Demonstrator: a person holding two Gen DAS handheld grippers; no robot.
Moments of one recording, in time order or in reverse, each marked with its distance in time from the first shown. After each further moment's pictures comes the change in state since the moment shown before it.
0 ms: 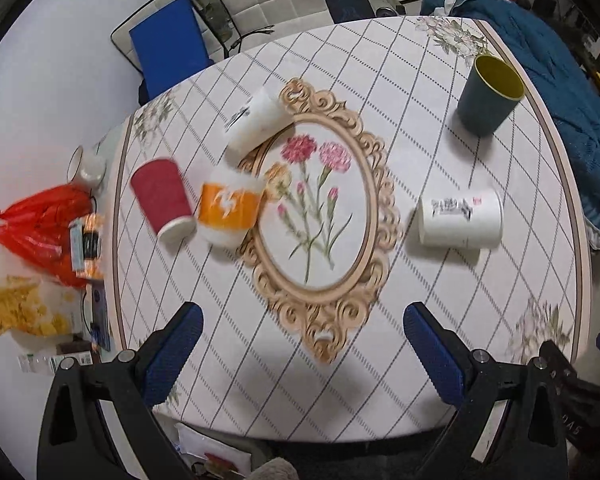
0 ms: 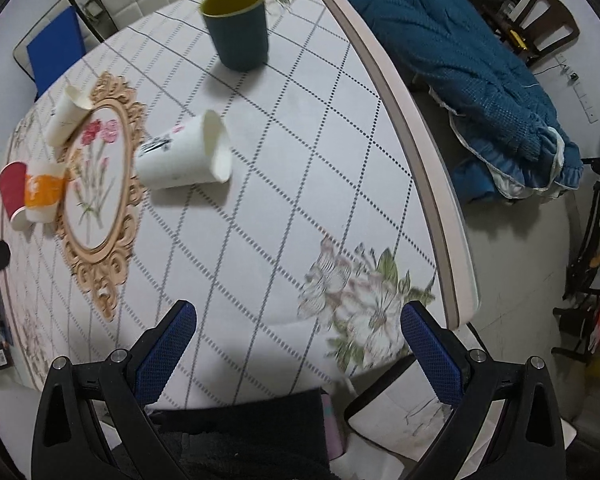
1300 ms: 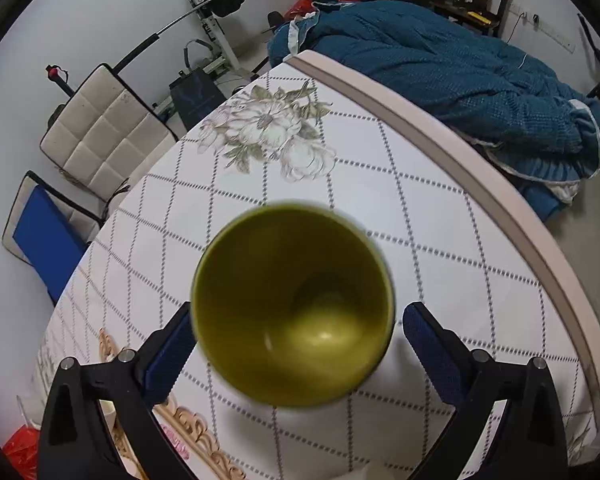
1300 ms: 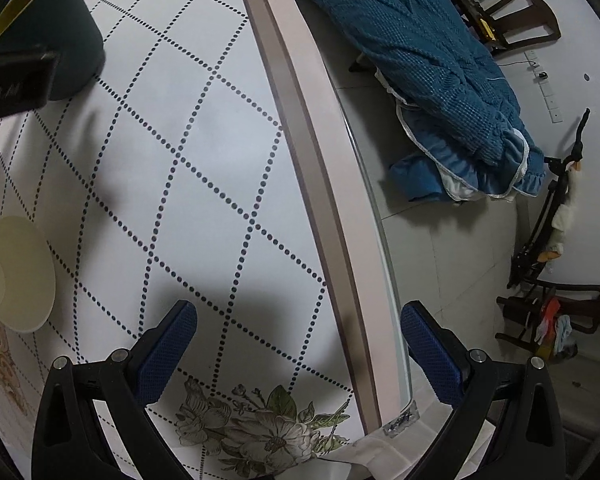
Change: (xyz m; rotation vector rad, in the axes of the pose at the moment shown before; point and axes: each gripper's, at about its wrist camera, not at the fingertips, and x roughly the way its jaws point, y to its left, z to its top) left arm 0.081 -0.217 0.167 0.489 -0.321 -0.154; right arm 0.109 -0.070 0.131 0.029 0.120 -0.254
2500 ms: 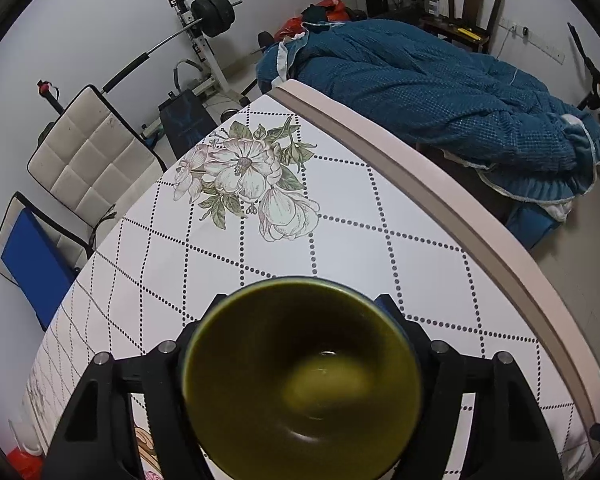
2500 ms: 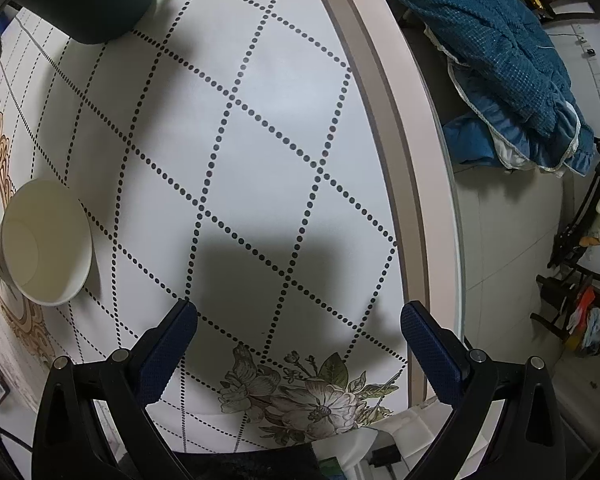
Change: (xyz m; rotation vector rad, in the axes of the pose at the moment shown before) left arm 0.014 -0.006 0.029 0.003 -0.076 -0.023; right arm 0.019 0.011 -0.009 -0.026 0.173 0.185
